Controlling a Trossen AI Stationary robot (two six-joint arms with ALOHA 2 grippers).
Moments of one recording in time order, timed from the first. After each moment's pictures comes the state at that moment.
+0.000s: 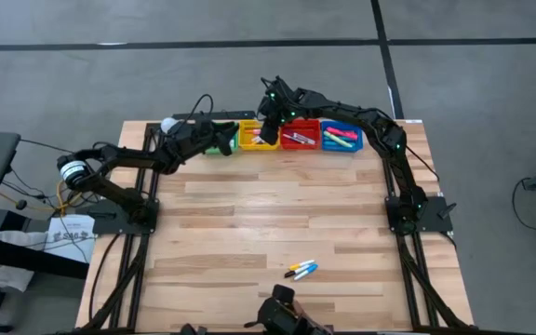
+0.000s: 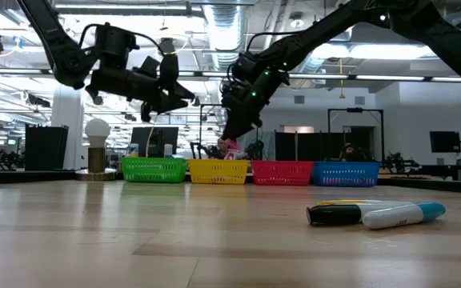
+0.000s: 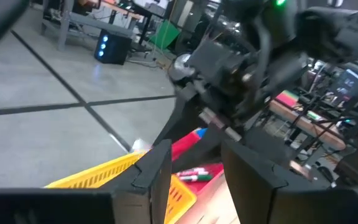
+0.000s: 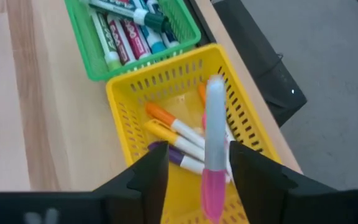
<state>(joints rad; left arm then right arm) 0.63 1.45 0.48 0.94 0.06 -0.38 -0.59 2.19 1.87 -0.59 -0.20 -0.24</state>
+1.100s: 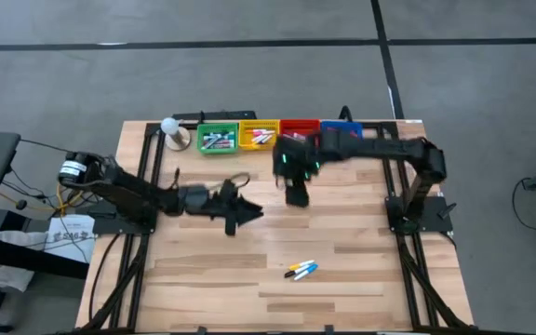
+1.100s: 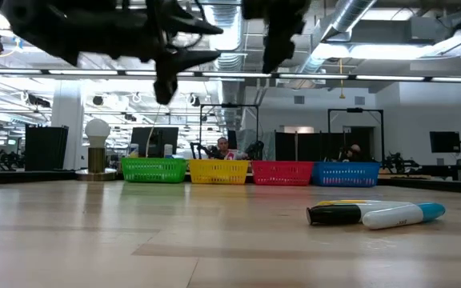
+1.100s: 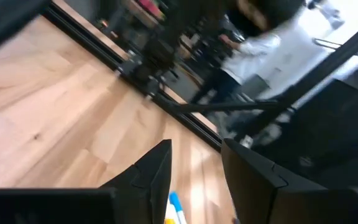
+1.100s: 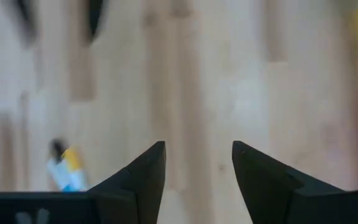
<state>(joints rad) -0.14 1.45 0.51 0.88 -0.06 -0.68 -0.12 1.80 1.77 -1.15 -0.12 -0.05</state>
